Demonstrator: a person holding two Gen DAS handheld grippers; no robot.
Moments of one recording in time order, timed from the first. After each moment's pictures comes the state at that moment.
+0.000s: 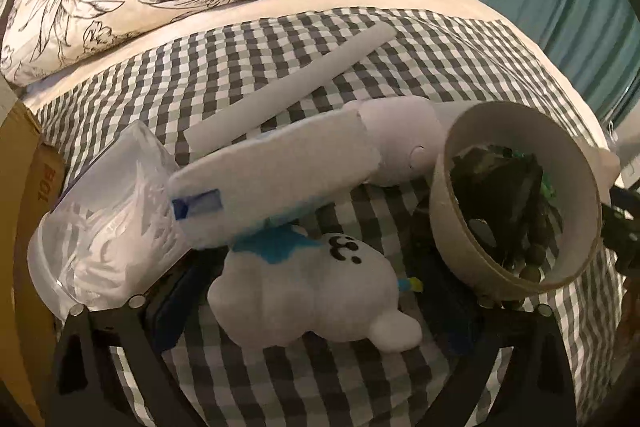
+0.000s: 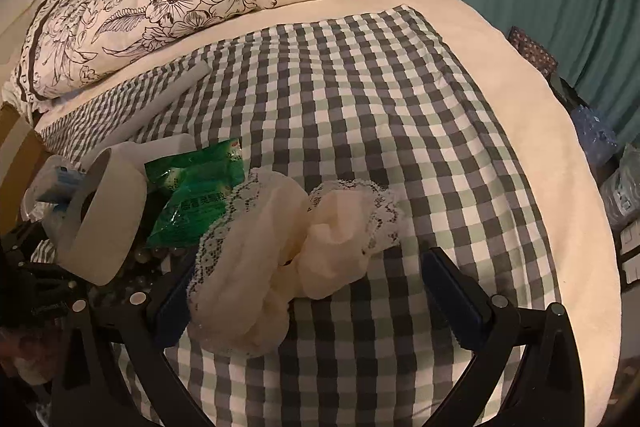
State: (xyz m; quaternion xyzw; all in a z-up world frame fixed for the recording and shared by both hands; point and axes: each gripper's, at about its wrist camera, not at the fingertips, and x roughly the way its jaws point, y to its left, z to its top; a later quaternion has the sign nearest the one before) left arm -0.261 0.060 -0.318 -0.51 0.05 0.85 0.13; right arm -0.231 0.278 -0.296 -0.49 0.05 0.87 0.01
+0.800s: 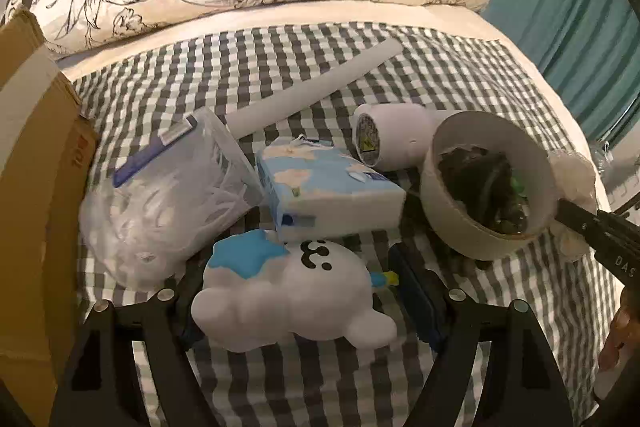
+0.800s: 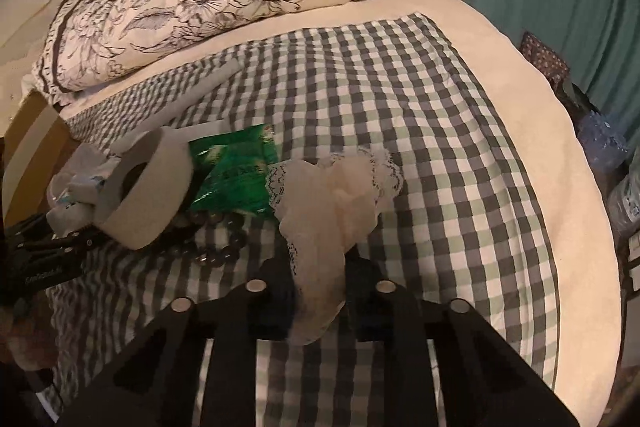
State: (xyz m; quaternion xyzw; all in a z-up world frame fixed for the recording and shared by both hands) left arm -0.235 0.040 -0.296 -0.51 0.02 0.85 0.12; right arm -0.204 0.268 -0.279 -0.48 0.05 0.87 -0.02
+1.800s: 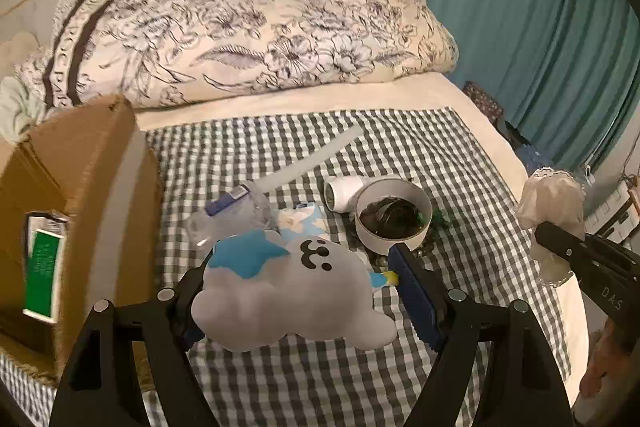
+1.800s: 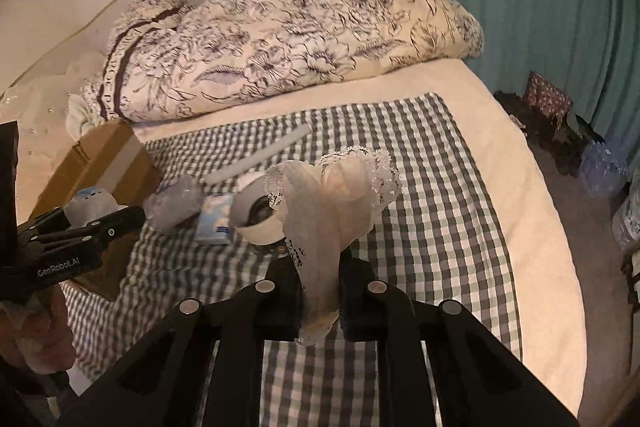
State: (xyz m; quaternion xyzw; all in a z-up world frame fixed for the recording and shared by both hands) left arm -0.162 0.020 -0.176 -0.43 0.01 0.90 0.12; right arm -0.124 0.239 -0.171 -0.40 0.06 0.91 -0.06
